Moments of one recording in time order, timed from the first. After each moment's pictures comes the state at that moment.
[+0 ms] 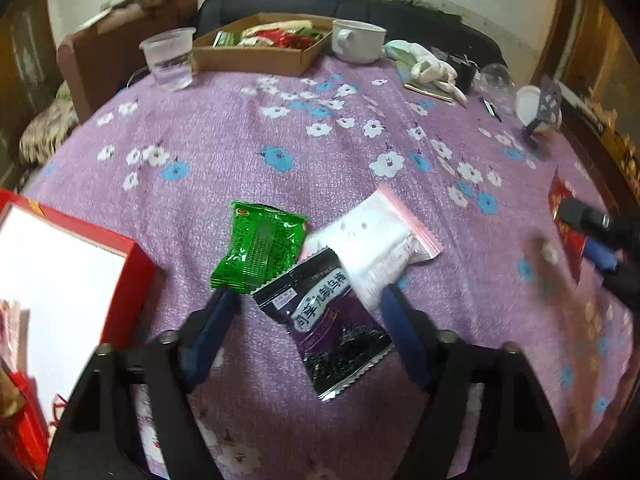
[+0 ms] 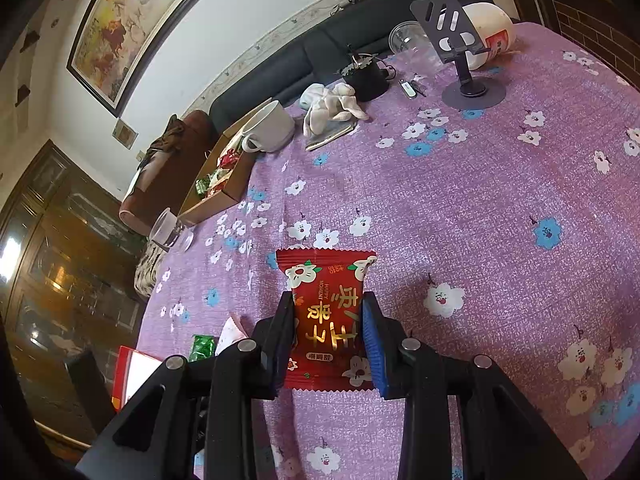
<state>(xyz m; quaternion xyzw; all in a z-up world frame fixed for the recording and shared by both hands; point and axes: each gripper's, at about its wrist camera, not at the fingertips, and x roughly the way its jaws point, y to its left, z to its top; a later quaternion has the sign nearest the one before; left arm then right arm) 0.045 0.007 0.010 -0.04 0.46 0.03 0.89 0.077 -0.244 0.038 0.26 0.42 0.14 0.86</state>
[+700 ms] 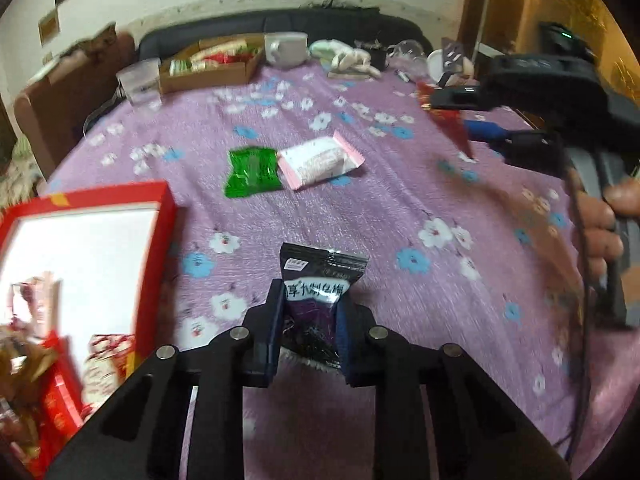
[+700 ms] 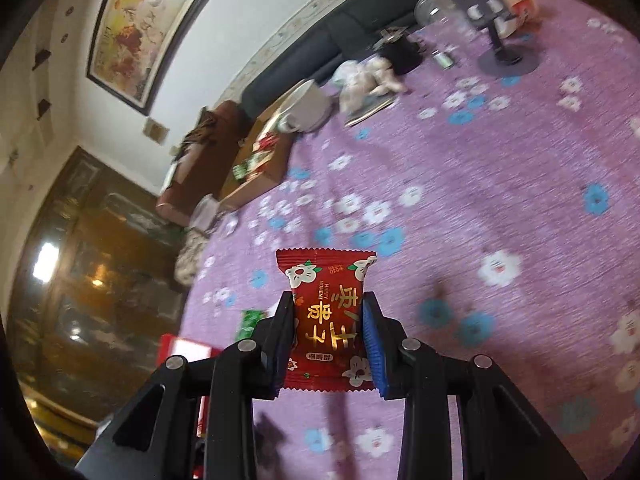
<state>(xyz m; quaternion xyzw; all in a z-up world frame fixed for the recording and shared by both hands) -0.052 0.013 0.032 0.03 0.42 -0.08 0.90 0.073 -0.224 0.035 0.30 0.43 0.23 0.82</state>
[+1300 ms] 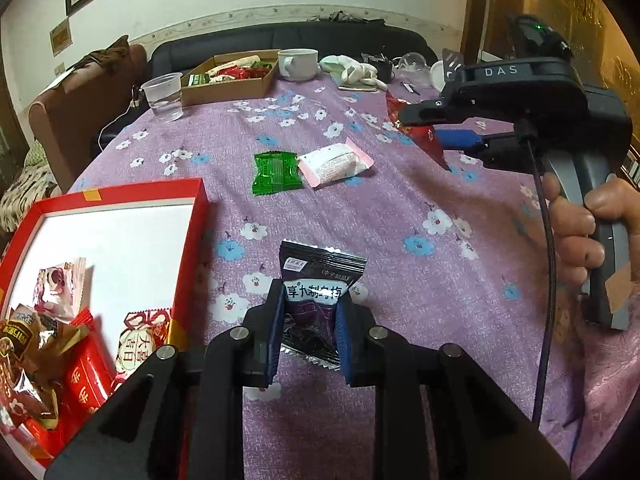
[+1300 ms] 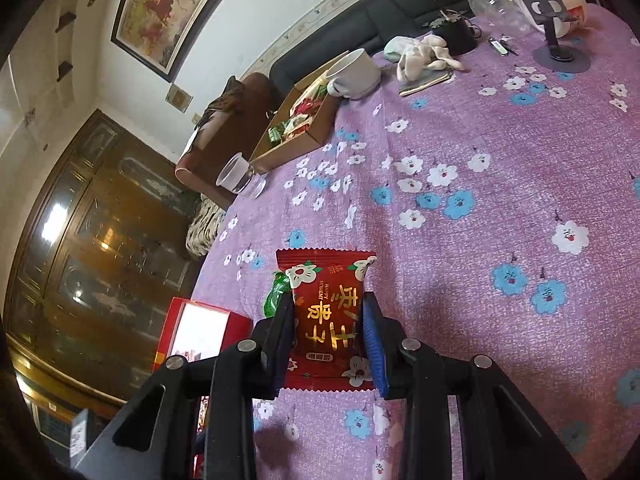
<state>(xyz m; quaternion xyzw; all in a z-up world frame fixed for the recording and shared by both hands) -0.071 0.026 0.036 0.03 0.41 -0.07 0.91 0.061 -0.181 0.037 0.26 0.44 0.26 0.82</state>
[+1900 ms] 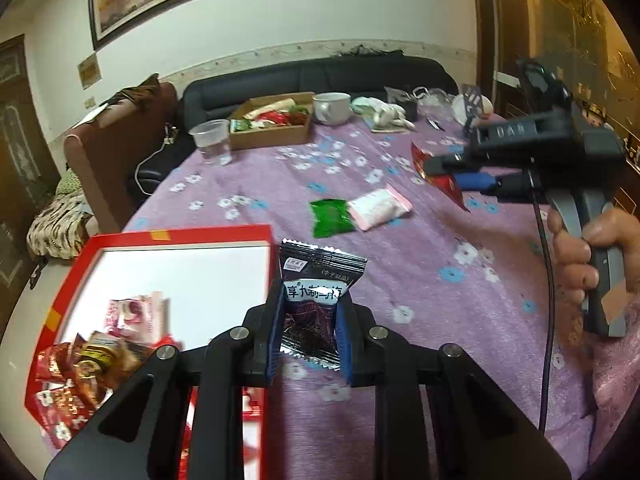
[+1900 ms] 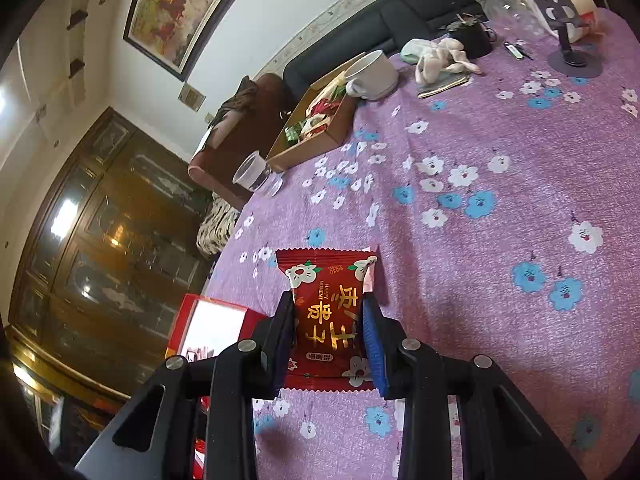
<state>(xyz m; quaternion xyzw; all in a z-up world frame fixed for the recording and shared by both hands) -0.094 0.055 0.071 0.06 0.34 -0.01 0.94 0.053 -0.166 0.041 0.25 0.43 0.28 0.82</state>
